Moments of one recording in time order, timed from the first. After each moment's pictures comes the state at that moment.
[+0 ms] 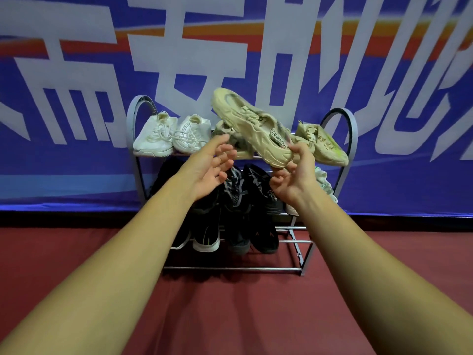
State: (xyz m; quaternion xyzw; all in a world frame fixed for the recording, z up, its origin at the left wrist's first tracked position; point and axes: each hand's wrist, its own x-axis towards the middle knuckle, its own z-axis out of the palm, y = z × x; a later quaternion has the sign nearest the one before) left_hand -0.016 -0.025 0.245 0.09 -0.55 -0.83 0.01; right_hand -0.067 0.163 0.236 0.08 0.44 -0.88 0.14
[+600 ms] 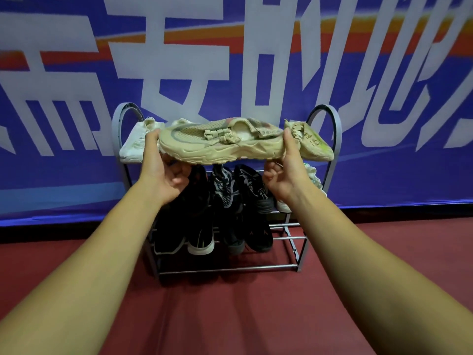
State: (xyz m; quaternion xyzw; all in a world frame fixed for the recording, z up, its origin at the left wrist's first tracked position) left_hand 0.000 -0.059 0.250 0.16 -0.48 -0.86 0.10; right_hand -0.062 0.170 0.240 0.05 0.43 -0.90 0.10
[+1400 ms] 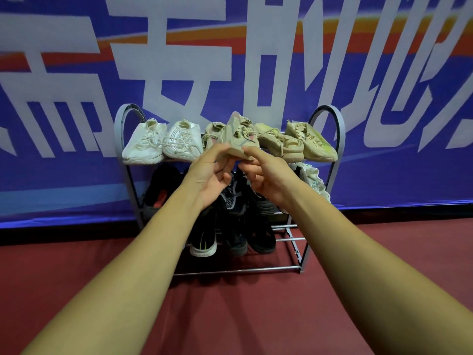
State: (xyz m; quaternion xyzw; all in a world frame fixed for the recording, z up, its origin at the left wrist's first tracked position) left_hand -0.019 0.003 0.238 0.05 -0.49 -0.87 0.05; right_hand -0.047 0.144 0.246 -0.03 0.62 -0.77 0.14
